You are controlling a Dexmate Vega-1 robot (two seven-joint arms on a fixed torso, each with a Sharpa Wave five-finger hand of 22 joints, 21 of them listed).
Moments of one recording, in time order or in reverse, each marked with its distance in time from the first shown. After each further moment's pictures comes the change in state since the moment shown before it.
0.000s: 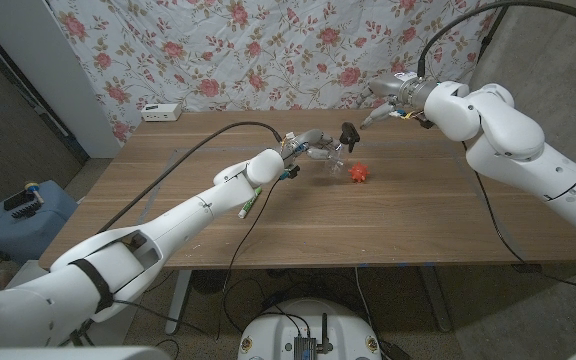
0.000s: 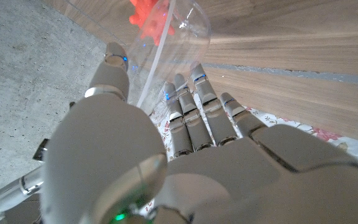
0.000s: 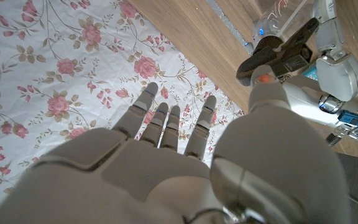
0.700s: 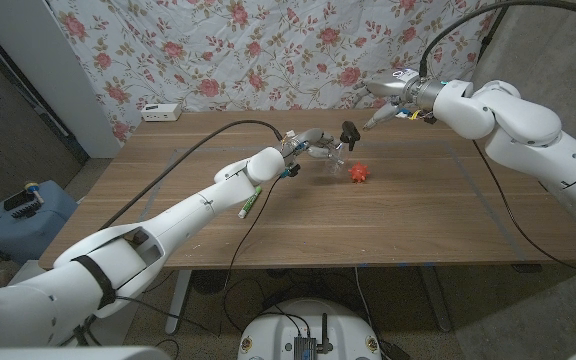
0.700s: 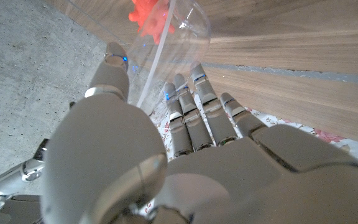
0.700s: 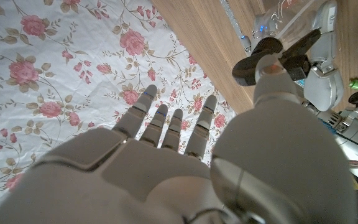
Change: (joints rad) left arm -0.017 -0.010 0.005 0.020 -0.007 -0.001 -0.010; left_hand 0.000 0.000 0.000 0.000 -0.003 0.000 0.000 0.004 -0.004 0.000 0.000 0.004 -0.001 0.000 0.001 0.000 0.000 0.000 0.000 0.000 0.000; right arm 0.019 -0.051 0.014 0.123 0.054 0.286 -0.179; right_hand 0.061 -0.050 0.000 0.000 0.060 -0.001 0.001 0.024 0.009 -0.030 -0.056 0.004 0.000 -0.020 -0.013 0.005 0.000 -0.036 -0.011 0.000 0.000
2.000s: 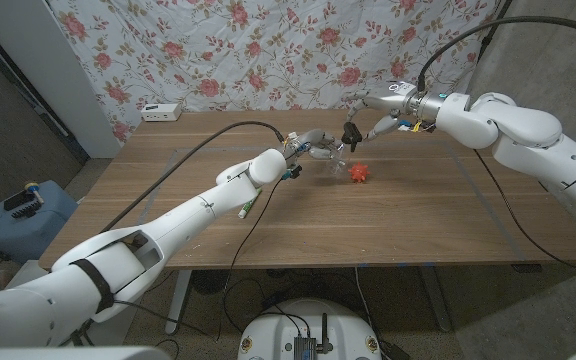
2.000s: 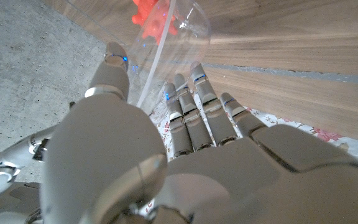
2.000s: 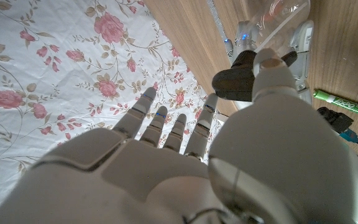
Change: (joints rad) left arm 0.022 0.010 0.002 -0.051 0.013 0.040 0.020; left_hand 0.000 0.000 0.000 0.000 0.003 0.000 0.000 0.000 0.000 0.000 0.000 0.000 0.000 -0.002 0.002 -0.002 0.000 0.000 0.000 0.000 0.000; right arm 0.000 0.004 -0.008 0.131 -0.014 0.228 -0.121; right_hand 0.052 -0.015 -0.004 0.010 0.066 0.031 0.002 0.023 0.008 -0.043 -0.075 0.004 0.000 -0.034 -0.001 0.000 0.002 -0.028 -0.029 0.000 0.000
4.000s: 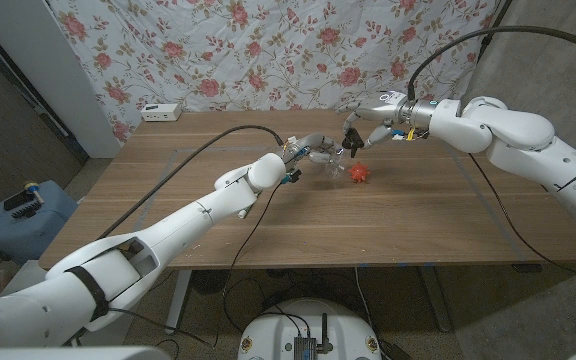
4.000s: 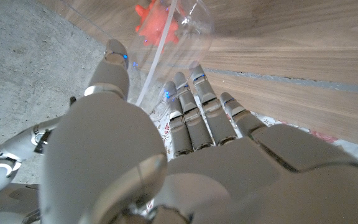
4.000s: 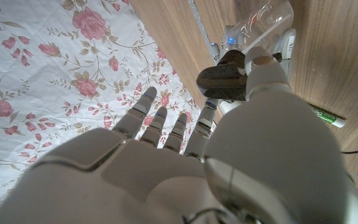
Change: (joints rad) left arm 0.027 0.014 -0.008 -0.035 0.007 0.013 0.006; left_hand 0.000 0.000 0.000 0.000 -0.001 0.012 0.012 -0.002 0.000 0.000 0.000 0.000 0.000 0.005 -0.005 0.002 0.000 0.000 0.000 0.000 0.000; right arm 0.011 0.026 -0.020 0.004 -0.032 0.068 0.048; right_hand 0.050 0.021 0.011 0.014 0.046 0.096 0.007 0.047 0.012 0.013 -0.012 0.008 0.000 -0.001 -0.002 0.008 0.005 0.012 -0.011 0.005 0.003
